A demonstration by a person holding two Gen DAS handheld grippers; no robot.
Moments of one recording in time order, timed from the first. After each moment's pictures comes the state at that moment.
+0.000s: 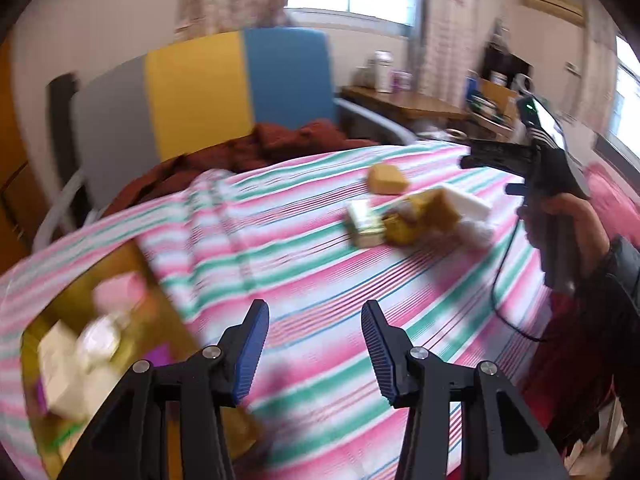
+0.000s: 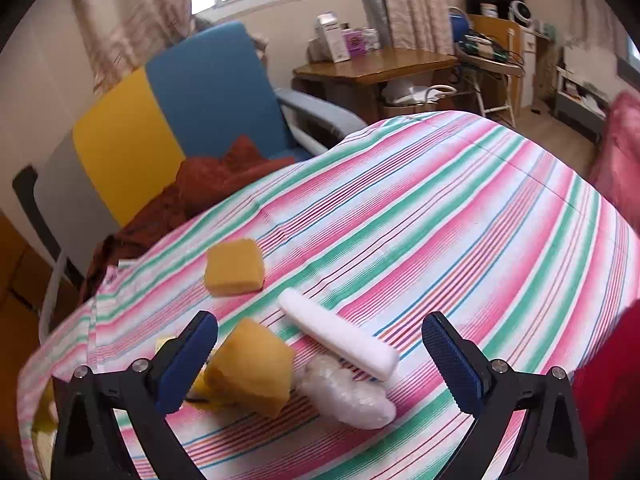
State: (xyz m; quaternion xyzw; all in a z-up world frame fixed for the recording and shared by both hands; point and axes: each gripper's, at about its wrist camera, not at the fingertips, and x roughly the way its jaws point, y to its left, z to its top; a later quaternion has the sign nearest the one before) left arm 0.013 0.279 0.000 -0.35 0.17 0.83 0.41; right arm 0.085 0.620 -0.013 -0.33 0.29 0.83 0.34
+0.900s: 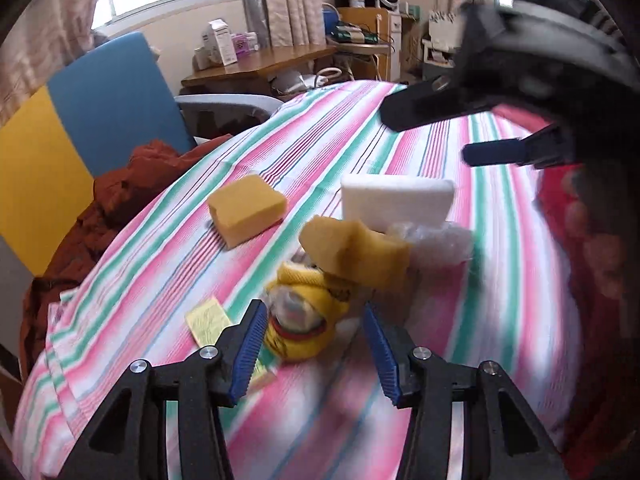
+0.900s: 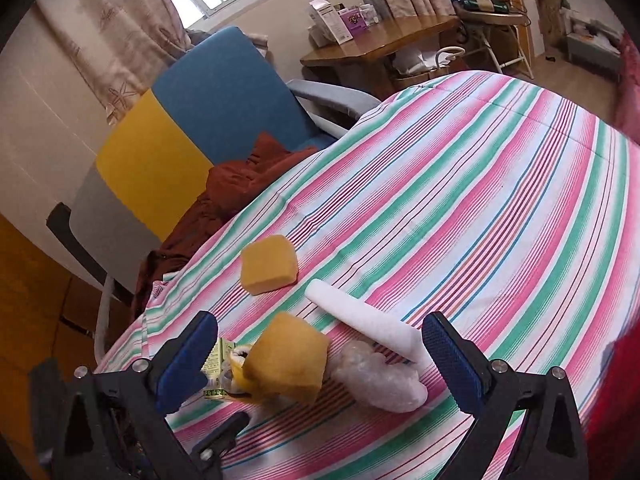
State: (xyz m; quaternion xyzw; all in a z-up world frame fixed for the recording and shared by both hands) left arm -0.013 0.486 -0.054 -0.31 0.33 0.69 0.57; right arm 0.099 0.634 -0.019 -0.30 0.39 0.83 0.27
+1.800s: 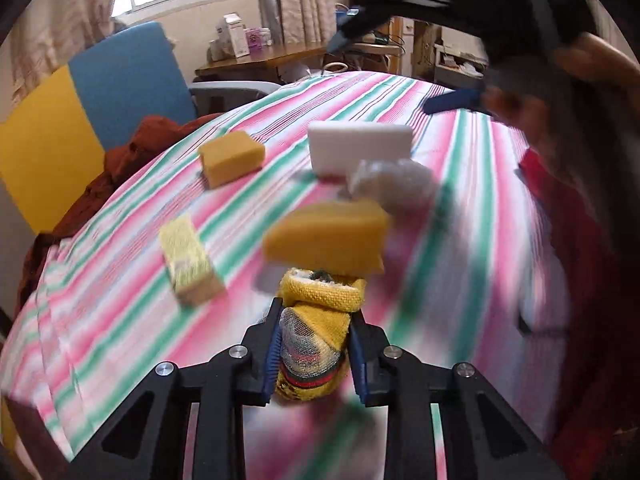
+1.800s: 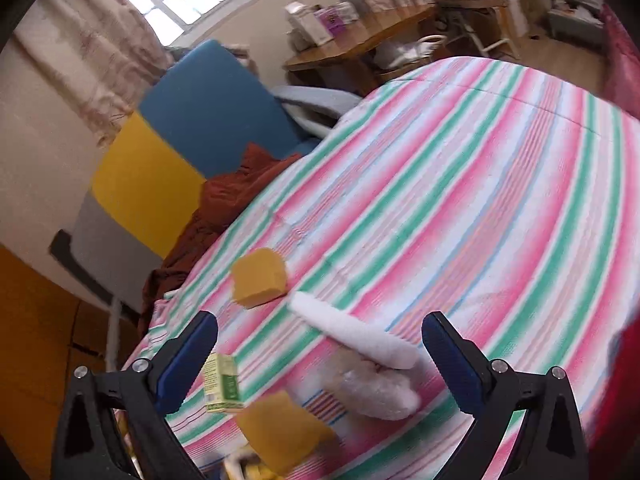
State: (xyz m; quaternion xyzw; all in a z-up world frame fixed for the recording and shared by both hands) left arm 0.040 0.417 -0.078 -0.32 0.30 0.71 0.55; right arm 0.100 0.644 -0.025 -0.28 0.42 0.83 0.24
